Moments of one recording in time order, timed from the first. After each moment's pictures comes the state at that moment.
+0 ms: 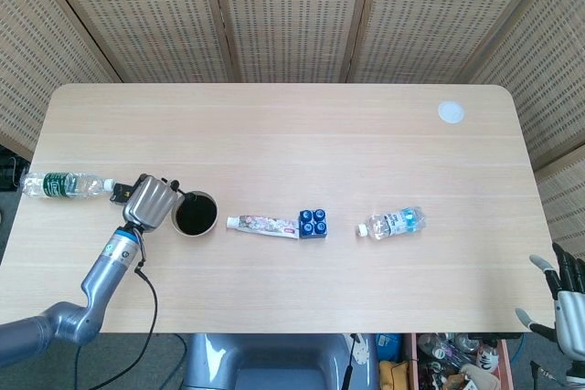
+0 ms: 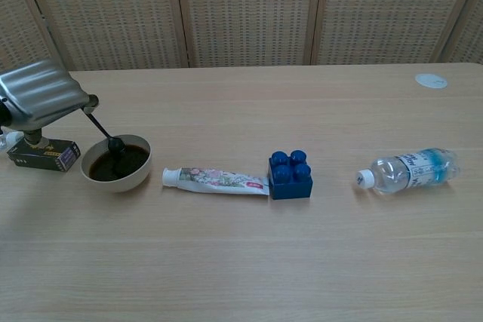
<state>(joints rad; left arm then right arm) -0.68 -1.50 -0.05 -1.31 1.19 1.06 1.09 -0.08 -1.21 0.04 -1.44 -1.50 1.57 0.09</state>
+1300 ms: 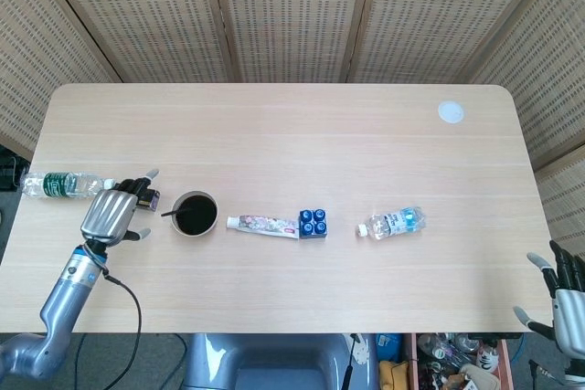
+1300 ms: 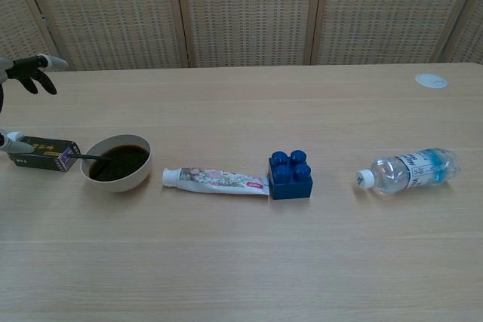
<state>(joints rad) -0.49 -1.32 -0.08 -1.55 1.26 1.16 0.28 -0.08 -1.21 0.04 -1.45 -1.51 1.57 0.08</state>
